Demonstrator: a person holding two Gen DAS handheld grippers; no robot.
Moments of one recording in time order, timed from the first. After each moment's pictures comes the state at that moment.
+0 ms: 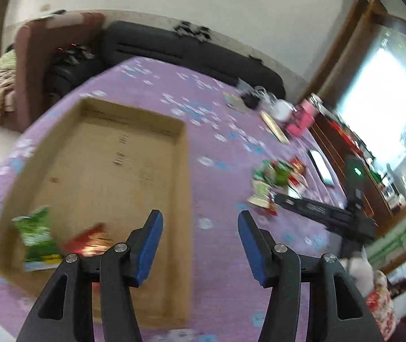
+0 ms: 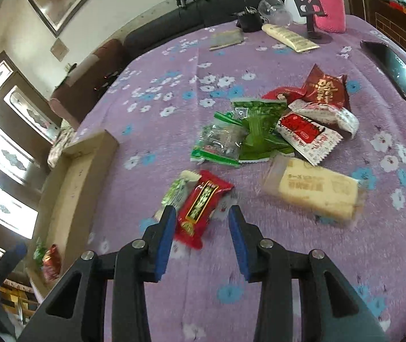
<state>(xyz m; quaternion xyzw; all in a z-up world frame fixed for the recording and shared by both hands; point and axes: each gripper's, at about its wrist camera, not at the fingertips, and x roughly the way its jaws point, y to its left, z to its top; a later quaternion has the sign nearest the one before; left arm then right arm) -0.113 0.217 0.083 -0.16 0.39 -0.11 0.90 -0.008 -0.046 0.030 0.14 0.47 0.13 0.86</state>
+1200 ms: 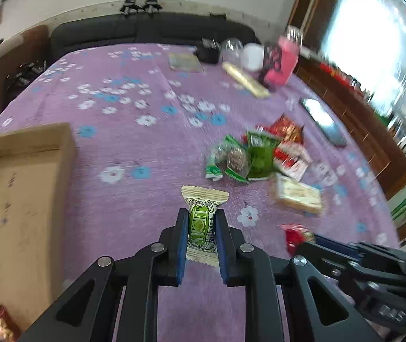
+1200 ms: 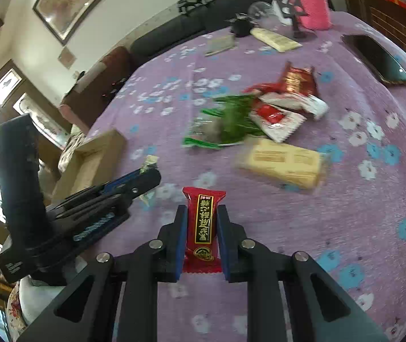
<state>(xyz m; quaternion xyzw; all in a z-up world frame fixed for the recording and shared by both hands) -0.014 0.092 0.048 -0.05 0.43 -0.16 0.89 -0.061 -0.076 0.052 0.17 0.45 0.16 0.86</state>
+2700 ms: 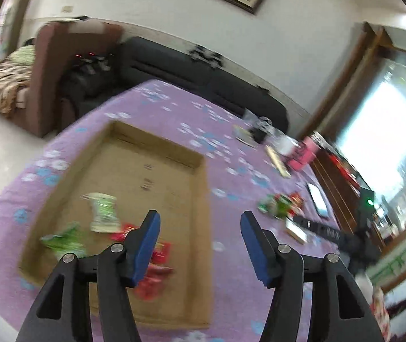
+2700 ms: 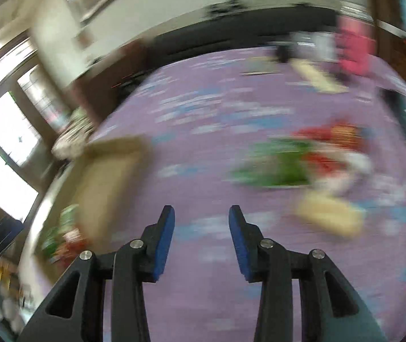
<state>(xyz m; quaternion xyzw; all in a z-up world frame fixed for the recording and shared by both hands) -0.133 0.264 0.105 -0.21 0.33 -0.09 0.91 -0.021 -0.072 0.071 0.11 0.43 0.11 0.89</state>
